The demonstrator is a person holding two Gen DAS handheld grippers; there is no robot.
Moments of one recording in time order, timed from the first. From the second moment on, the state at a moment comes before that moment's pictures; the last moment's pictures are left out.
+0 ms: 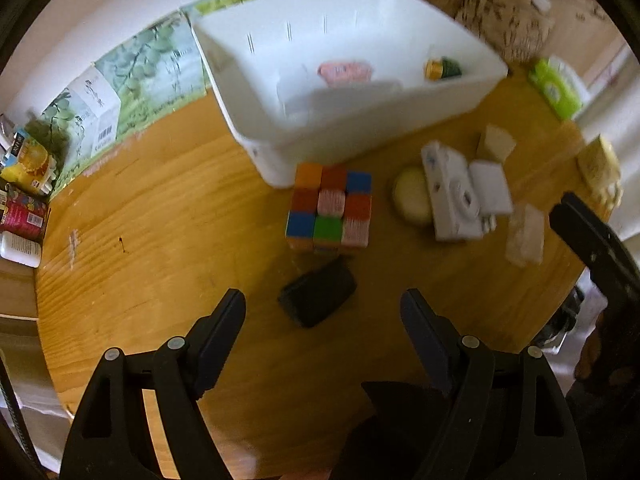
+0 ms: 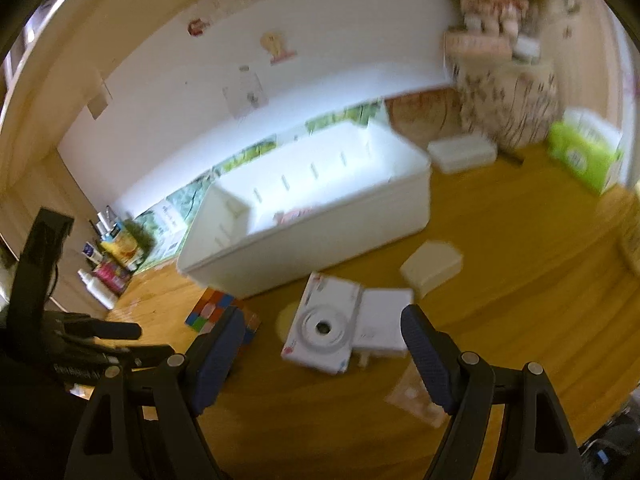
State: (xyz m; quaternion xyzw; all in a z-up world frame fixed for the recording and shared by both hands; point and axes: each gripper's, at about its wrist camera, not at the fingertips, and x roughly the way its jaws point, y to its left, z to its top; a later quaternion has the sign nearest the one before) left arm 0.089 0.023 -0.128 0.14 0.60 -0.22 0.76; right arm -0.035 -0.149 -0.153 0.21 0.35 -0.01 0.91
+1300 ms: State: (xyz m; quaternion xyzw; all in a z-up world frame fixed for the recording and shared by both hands) left arm 0.131 0.016 -0.220 0.15 0.74 -0.18 0.63; right arm 0.042 -0.136 -0.221 0.28 0.55 0.05 0.78
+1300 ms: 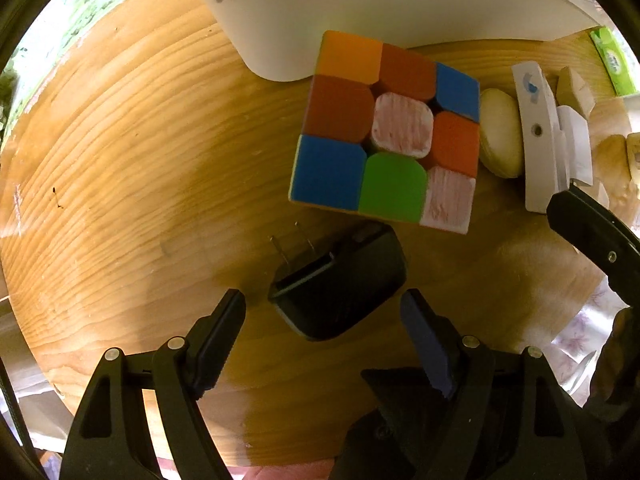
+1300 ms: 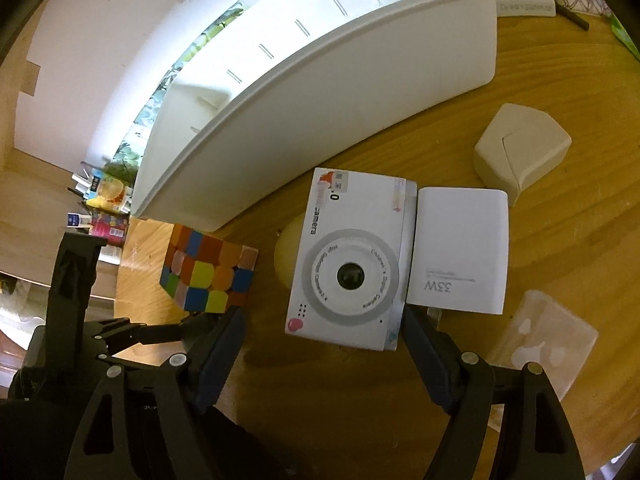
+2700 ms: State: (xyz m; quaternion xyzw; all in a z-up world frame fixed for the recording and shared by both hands) left arm 0.139 0.002 -0.225 0.16 0.73 -0.16 0.65; right arm 0.127 -0.137 -0.236 0.20 0.63 -0.02 0.75
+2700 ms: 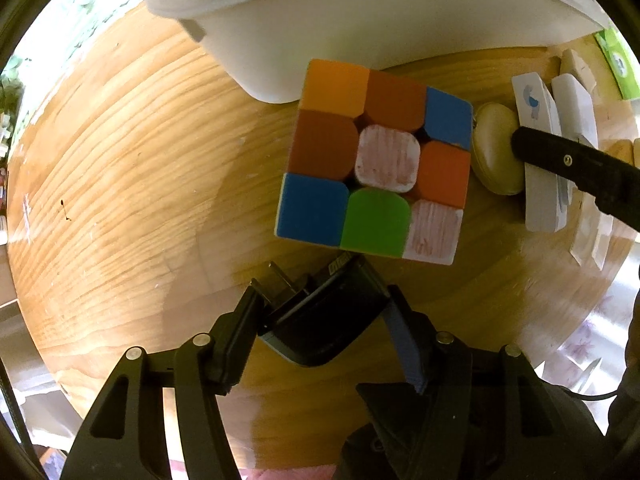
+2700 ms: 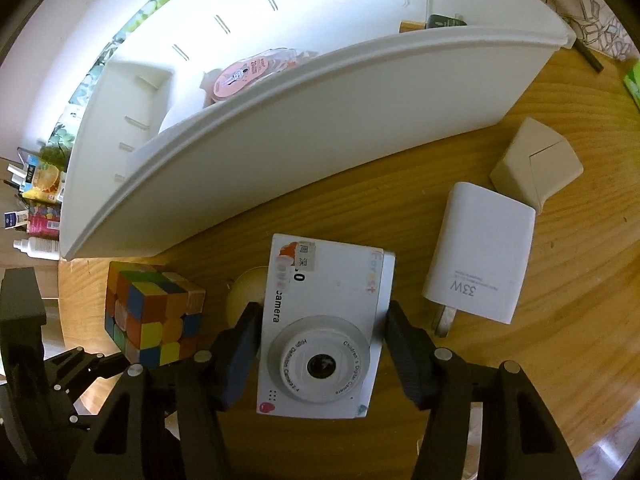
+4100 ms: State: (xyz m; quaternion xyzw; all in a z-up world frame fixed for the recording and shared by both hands) left arm 0.147 0.085 -0.166 0.08 0.69 -0.06 0.72; right arm 0.123 -0.096 -0.171 0.08 0.61 0.12 0.78
